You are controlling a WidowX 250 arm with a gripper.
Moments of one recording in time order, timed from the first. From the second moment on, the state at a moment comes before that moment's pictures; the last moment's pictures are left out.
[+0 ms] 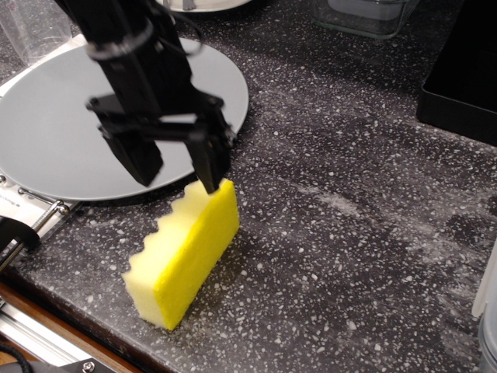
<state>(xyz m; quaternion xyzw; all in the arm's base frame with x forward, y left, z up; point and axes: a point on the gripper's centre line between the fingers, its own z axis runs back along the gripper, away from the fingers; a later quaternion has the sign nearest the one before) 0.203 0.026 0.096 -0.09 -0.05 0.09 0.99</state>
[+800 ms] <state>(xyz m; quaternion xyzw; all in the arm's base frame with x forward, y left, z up) 0.204 0.016 0.058 -0.06 -0.07 0.12 0.99</state>
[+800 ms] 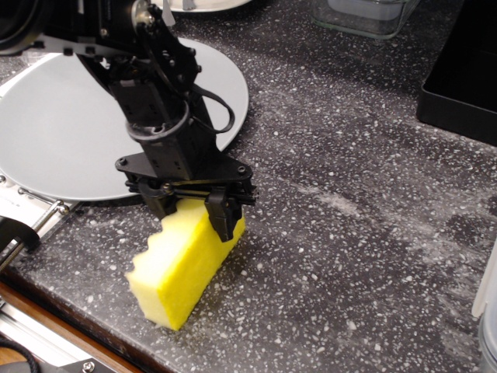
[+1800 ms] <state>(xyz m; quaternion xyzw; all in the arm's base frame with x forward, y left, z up) 0.323 0.117 0.095 -0.10 -0.06 0.26 0.96</state>
